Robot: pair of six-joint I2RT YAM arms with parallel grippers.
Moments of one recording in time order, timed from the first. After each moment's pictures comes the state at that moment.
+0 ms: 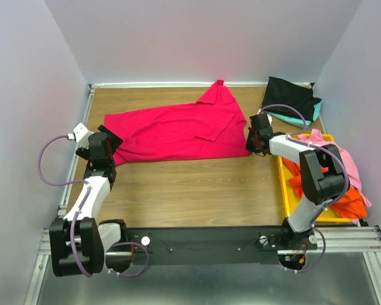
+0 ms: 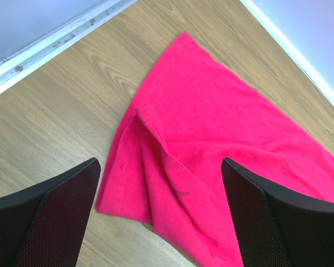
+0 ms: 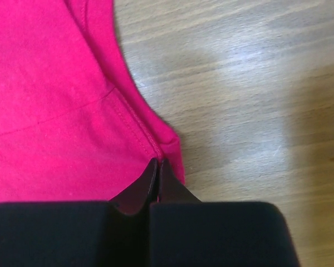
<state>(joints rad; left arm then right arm) 0.09 1.08 0.53 0.15 -0.37 -0.62 0.29 1.73 0.97 -0.17 0.19 0.44</state>
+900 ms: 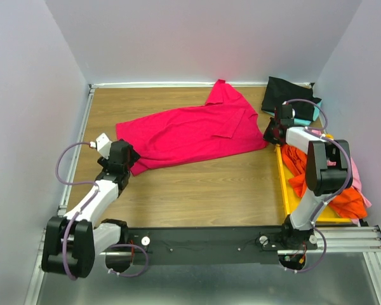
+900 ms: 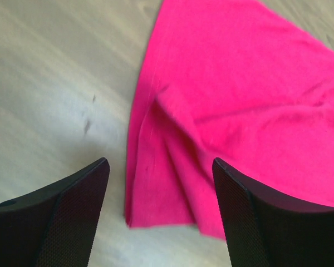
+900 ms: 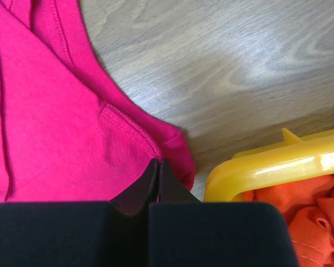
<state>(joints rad) -0.14 1.10 0.47 0.00 -0.42 -0.76 0.04 1.81 1.08 -0.17 0.08 0.43</state>
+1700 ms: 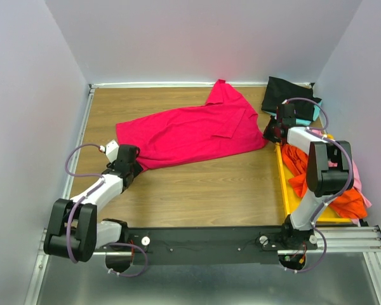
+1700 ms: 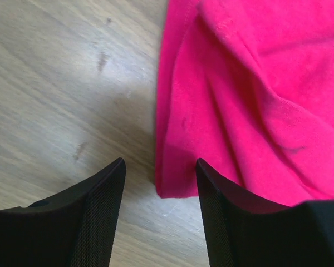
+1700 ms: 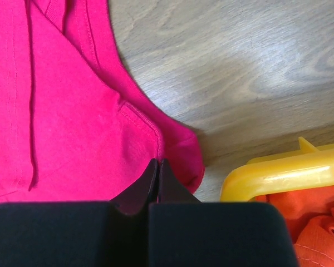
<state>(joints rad) -0.19 1.21 0.47 -0.16 -0.38 -0.78 0.03 1.79 1.08 -0.14 0.00 0.43</state>
